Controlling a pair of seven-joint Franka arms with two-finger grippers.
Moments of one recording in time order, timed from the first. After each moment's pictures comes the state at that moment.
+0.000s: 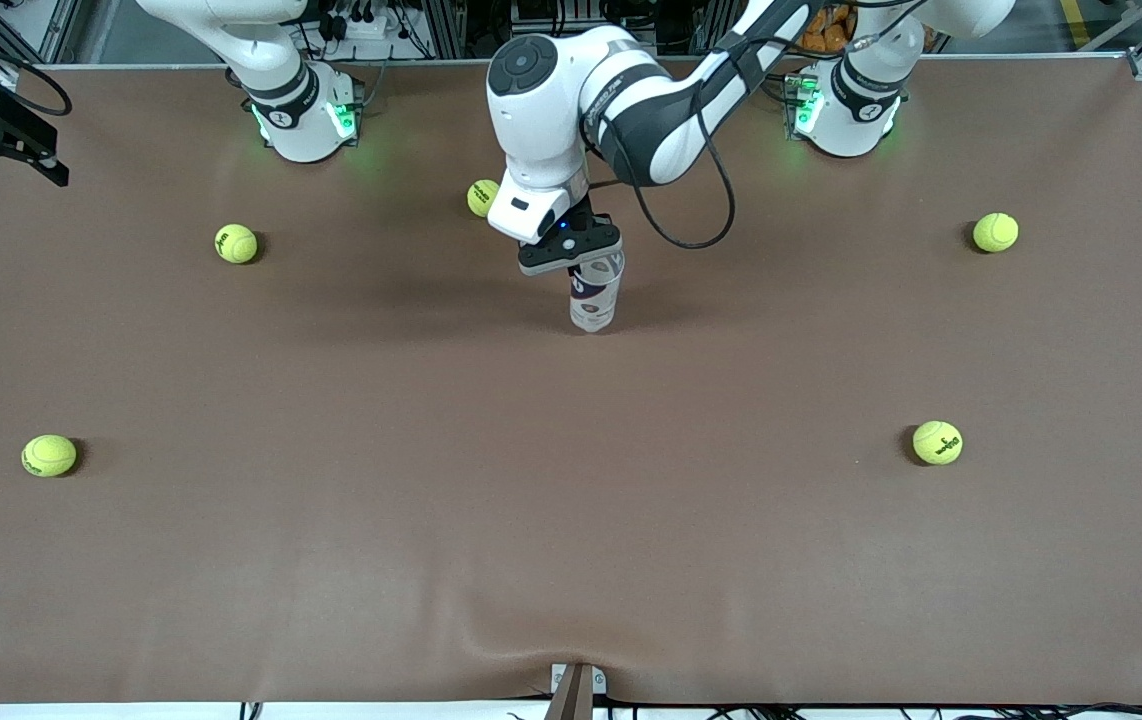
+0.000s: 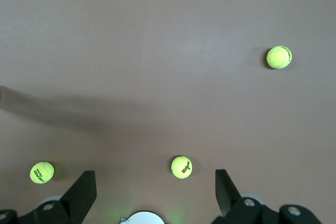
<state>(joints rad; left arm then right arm) -0.75 0.47 -0.26 -1.53 0.25 1.94 -1.32 -0.03 -0.17 0.00 -1.61 0.01 1.43 -0.18</state>
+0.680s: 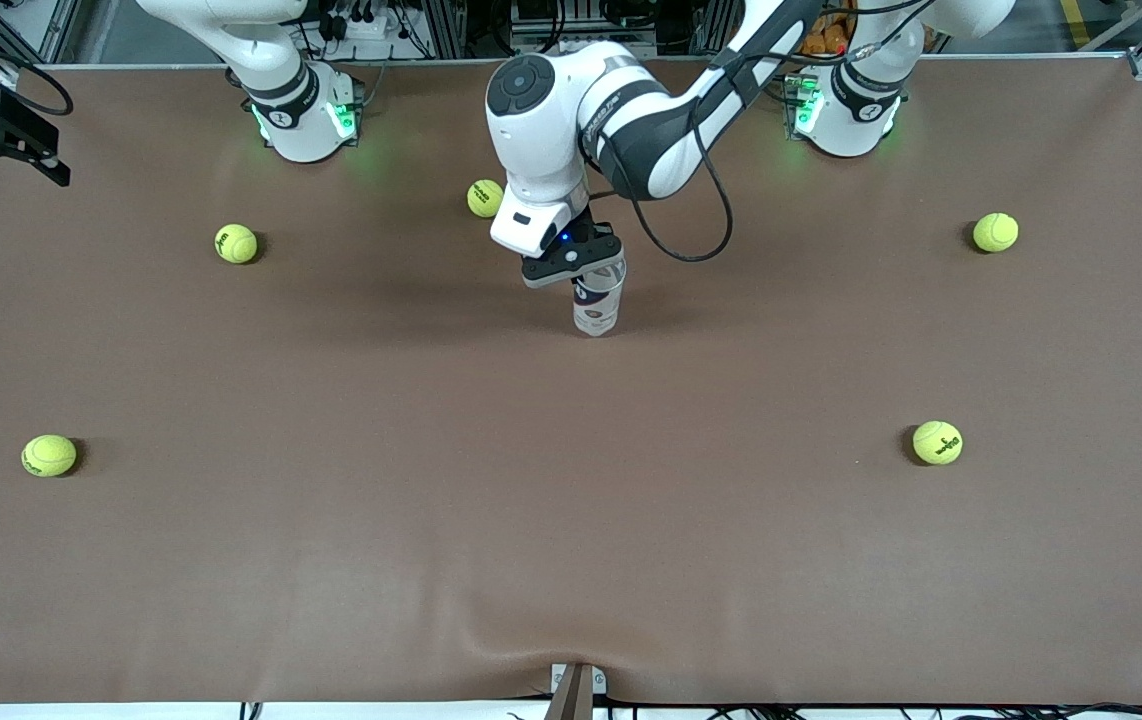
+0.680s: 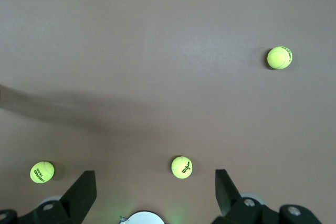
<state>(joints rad) -0.75 0.50 -0.25 -1.52 0.25 1.93 -1.33 -0.03 -0.17 0.00 -1.61 0.01 1.43 -0.18</state>
